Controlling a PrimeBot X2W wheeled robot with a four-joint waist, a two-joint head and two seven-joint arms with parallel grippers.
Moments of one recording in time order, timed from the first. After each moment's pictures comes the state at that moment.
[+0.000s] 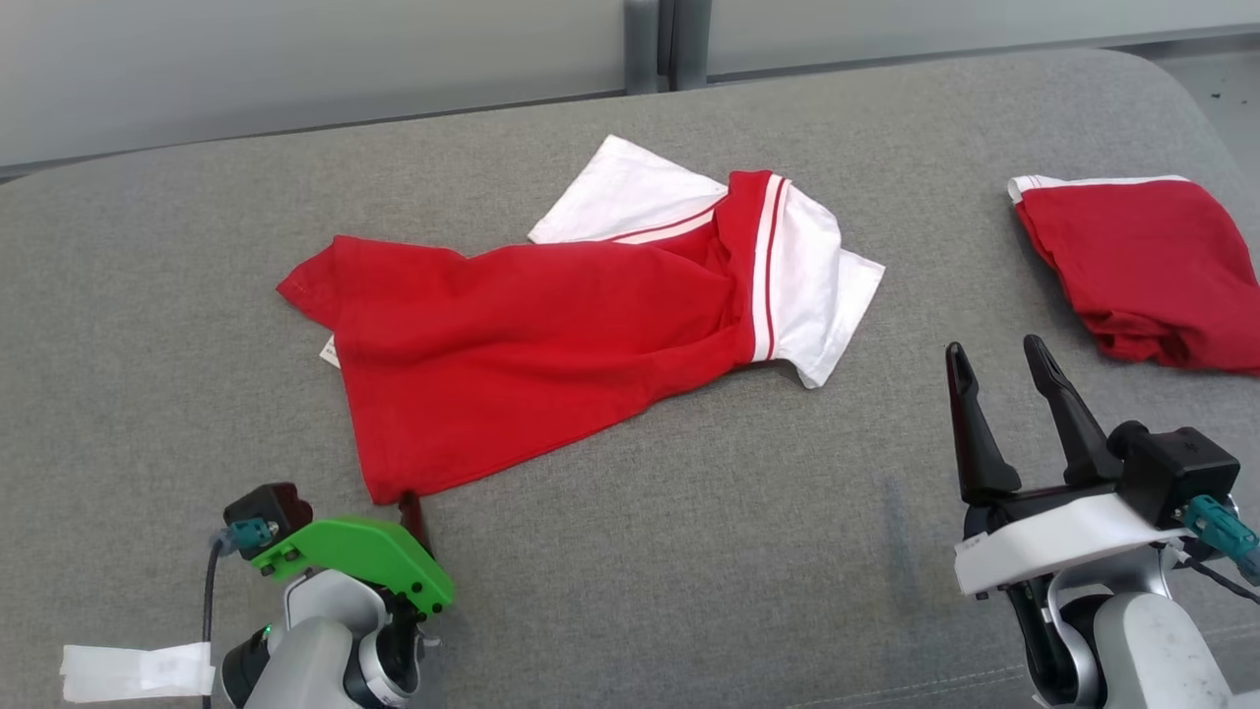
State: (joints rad) left arm -0.30 0.06 -0.24 0.62 -0.73 0.22 0.08; right arm -0.07 -0.05 0.01 -0.05 0.22 0.13 -0.10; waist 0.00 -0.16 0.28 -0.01
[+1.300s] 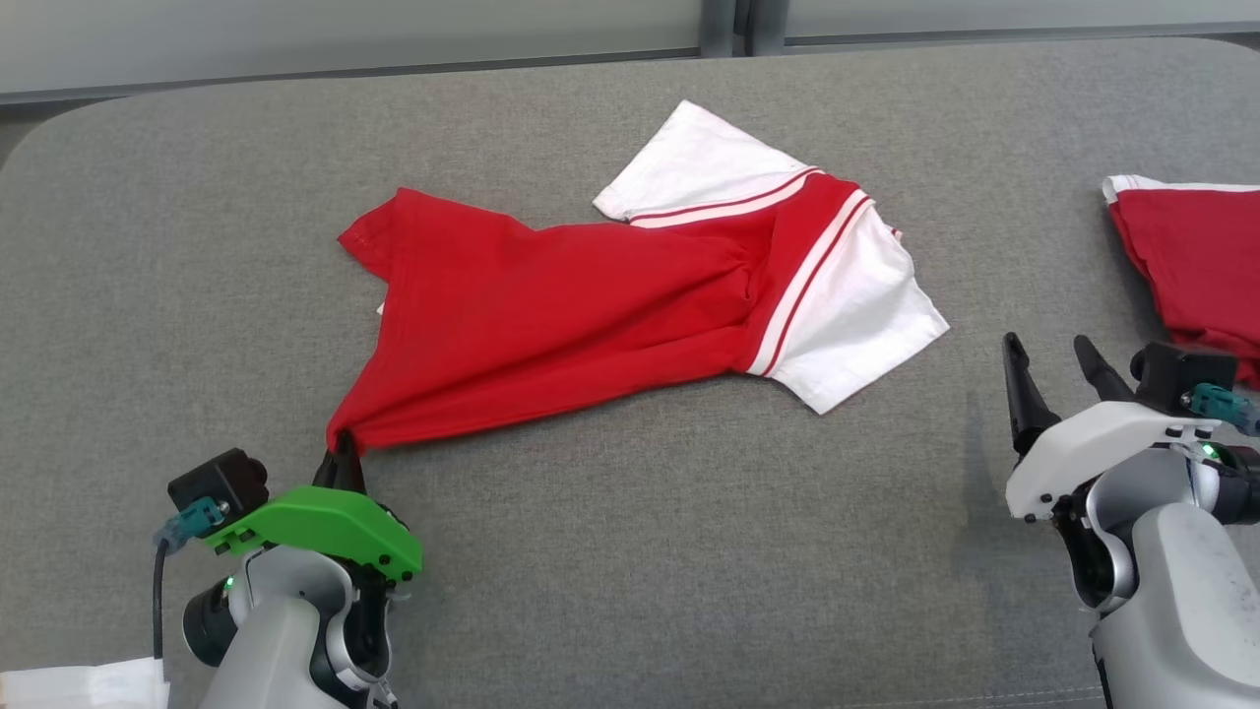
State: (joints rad) left arm -0.31 0.12 -0.23 0.51 -0.76 0.17 -0.07; right arm -0.32 -0.11 -0.14 0.37 0.18 0.13 0.04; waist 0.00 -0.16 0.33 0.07
